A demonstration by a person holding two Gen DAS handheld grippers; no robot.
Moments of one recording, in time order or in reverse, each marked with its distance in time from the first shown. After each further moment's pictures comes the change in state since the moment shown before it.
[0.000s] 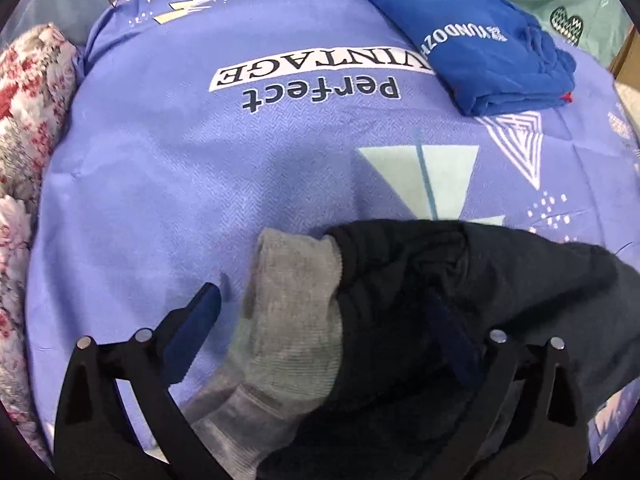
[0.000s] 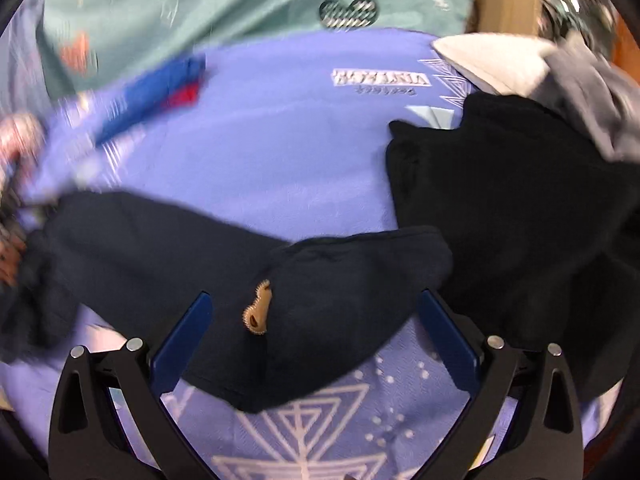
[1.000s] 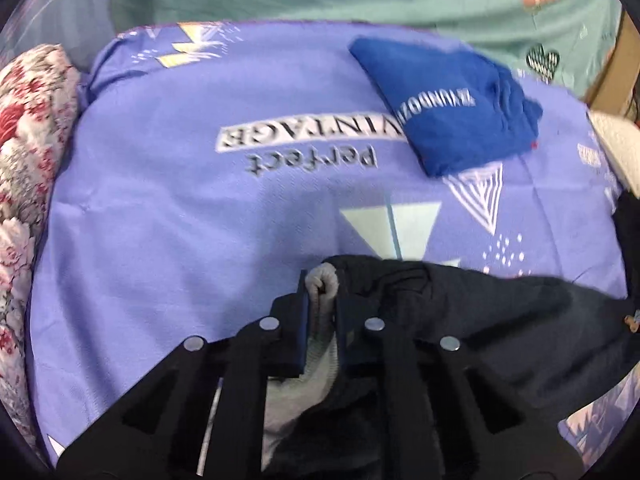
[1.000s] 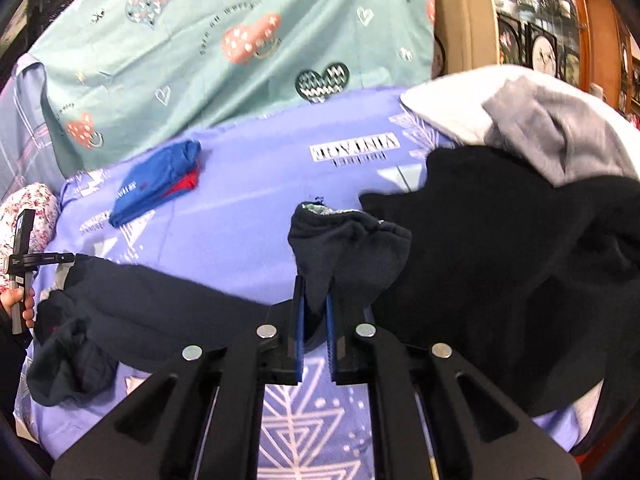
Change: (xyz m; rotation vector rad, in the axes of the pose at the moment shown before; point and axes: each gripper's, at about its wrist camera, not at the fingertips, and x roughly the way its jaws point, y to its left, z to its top) left arm -0.056 0.004 0.018 -0.018 -0.124 -0.054; right arm -0.072 -0.046 0.014 0.160 -0.249 0.102
